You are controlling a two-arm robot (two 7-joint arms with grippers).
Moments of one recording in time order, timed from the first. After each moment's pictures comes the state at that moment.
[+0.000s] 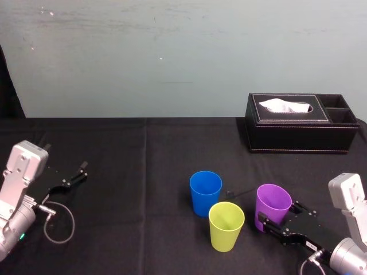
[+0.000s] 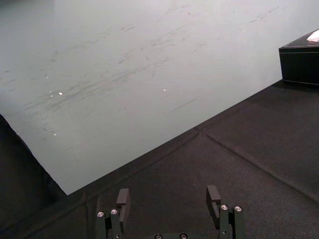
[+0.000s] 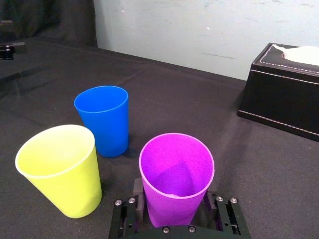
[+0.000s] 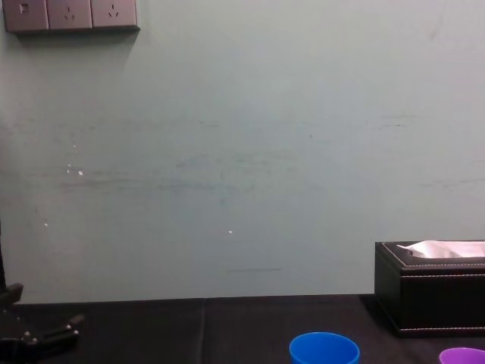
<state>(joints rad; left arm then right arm) -0.20 0.60 0.45 -1.41 -0.25 -0.12 0.03 -0.02 0.54 -0.25 -1.56 0.37 0.06 0.35</state>
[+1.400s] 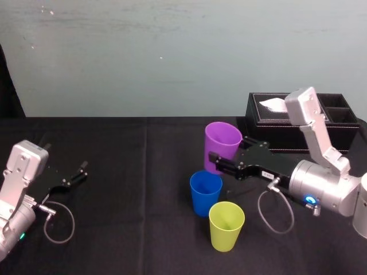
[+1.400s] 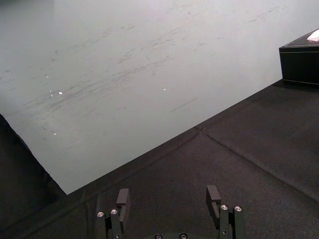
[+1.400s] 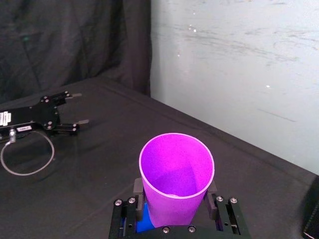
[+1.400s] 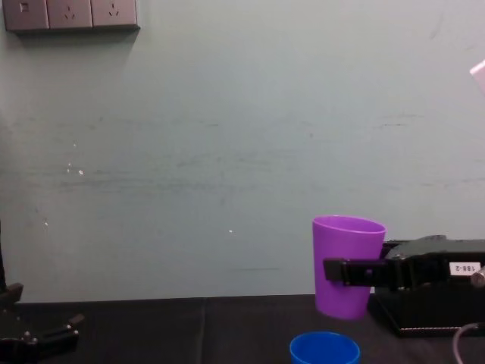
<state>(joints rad) -0.20 0.60 0.45 -1.41 -0.25 -0.12 0.03 0.34 0.49 -0.39 -1.55 0.44 0.27 0.49</state>
